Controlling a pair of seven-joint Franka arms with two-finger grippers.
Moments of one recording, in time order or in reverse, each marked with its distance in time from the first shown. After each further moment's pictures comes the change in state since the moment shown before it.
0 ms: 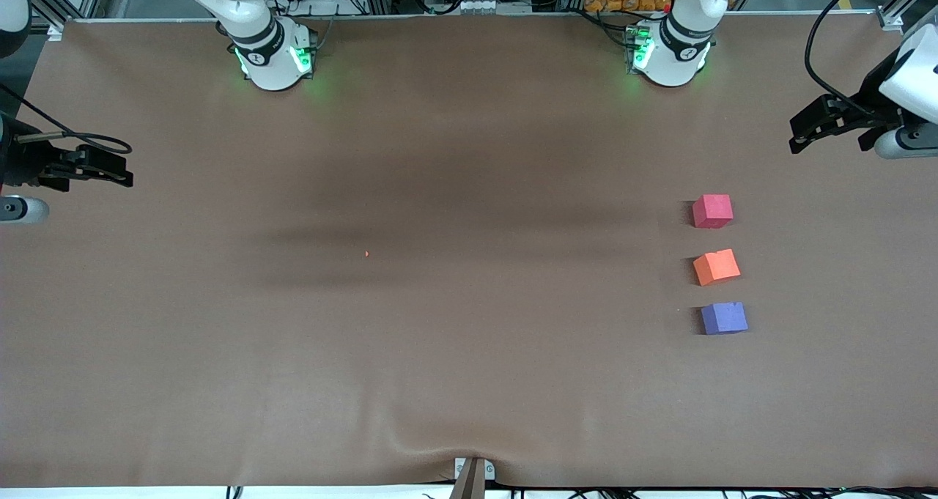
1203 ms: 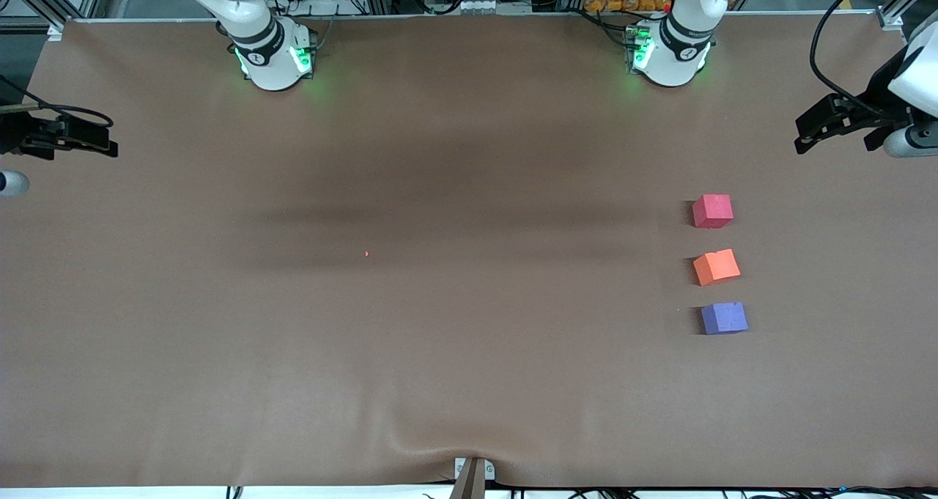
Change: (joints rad) left arm 0.003 0.000 0.007 0.010 0.000 0.000 0.002; right arm -0.027 -0.042 -0.011 0.000 0.000 -0.121 0.001
